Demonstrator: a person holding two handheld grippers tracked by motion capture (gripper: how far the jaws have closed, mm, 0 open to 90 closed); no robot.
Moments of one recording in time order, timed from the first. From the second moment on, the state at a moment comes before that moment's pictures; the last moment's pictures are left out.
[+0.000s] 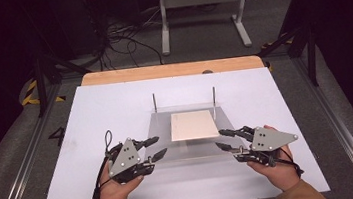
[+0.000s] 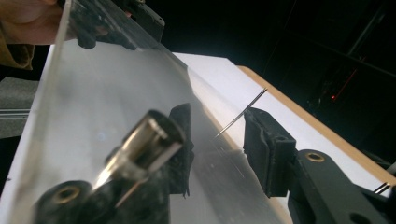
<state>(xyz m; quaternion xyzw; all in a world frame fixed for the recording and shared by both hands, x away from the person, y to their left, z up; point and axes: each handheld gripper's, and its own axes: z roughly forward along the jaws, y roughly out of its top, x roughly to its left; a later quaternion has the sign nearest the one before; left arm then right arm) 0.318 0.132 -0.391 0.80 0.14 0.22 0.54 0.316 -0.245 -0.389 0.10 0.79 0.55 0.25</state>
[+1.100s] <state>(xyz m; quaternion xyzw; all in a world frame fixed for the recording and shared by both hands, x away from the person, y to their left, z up) 0.299 0.138 -0.293 0.76 0.13 0.27 0.58 0.285 -0.248 -0.286 0.09 0.73 0.59 0.34</state>
